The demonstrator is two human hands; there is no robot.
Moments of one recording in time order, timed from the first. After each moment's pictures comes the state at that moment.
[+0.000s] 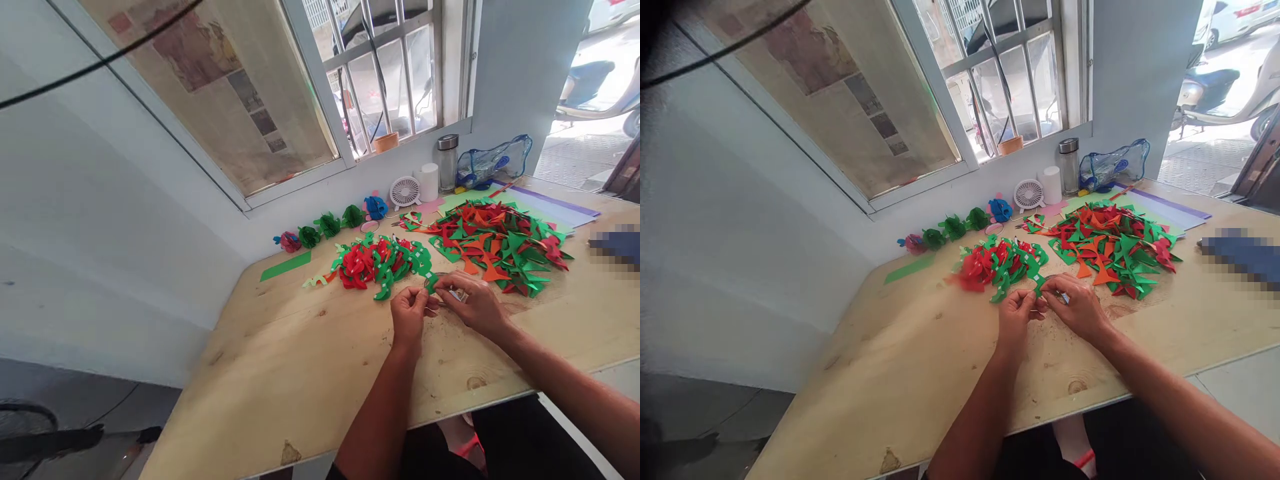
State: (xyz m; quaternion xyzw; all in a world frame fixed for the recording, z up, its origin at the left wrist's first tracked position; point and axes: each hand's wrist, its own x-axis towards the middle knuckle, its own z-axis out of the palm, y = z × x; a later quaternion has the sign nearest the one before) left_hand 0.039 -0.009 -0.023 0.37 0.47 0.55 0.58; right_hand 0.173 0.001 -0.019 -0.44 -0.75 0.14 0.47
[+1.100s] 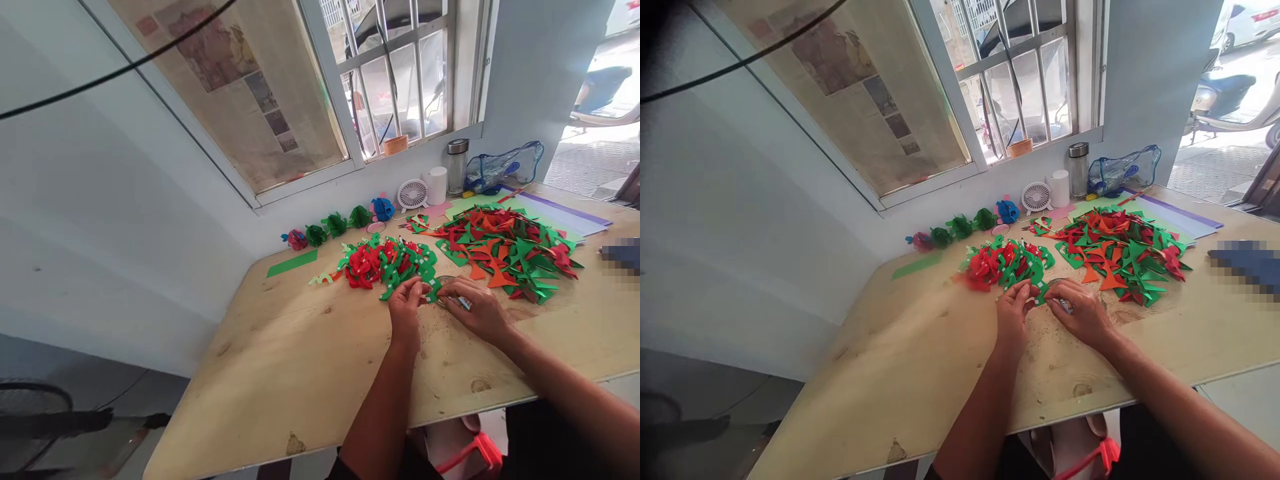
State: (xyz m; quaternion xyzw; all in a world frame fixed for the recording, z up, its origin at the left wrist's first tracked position) left_hand 0.032 0.000 -0.019 0.31 0.43 0.63 0.57; right_hand 0.173 0.003 -0.022 -0.38 -0.80 0.10 0.46
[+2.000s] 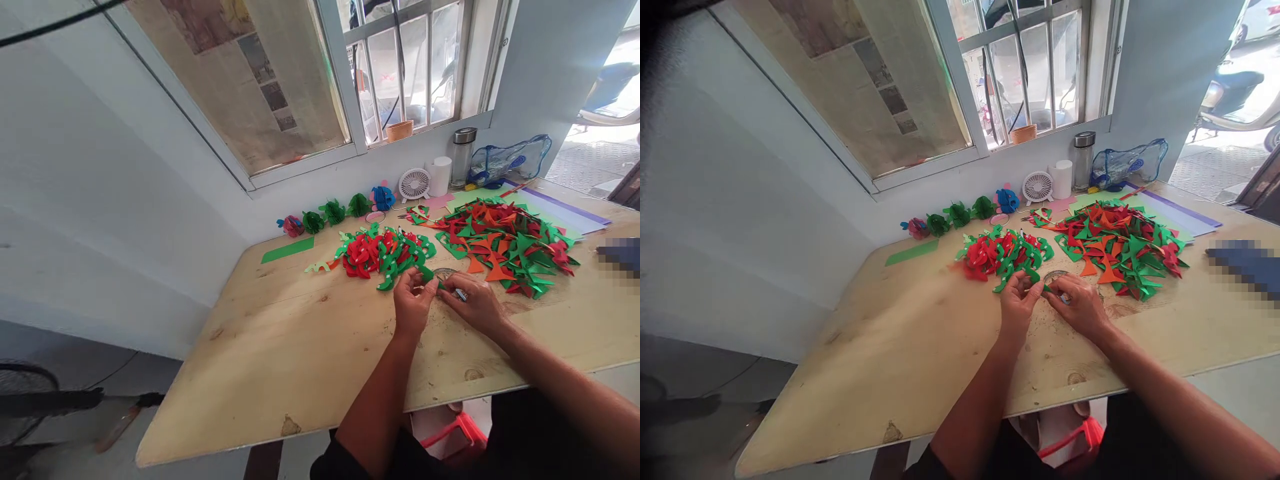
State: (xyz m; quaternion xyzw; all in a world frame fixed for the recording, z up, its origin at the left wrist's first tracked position) left_hand 0.039 -0.005 -0.020 0.43 0.42 0.62 0.50; right_hand 0.174 0.004 -0.024 -0.45 -0.79 0.07 0.42
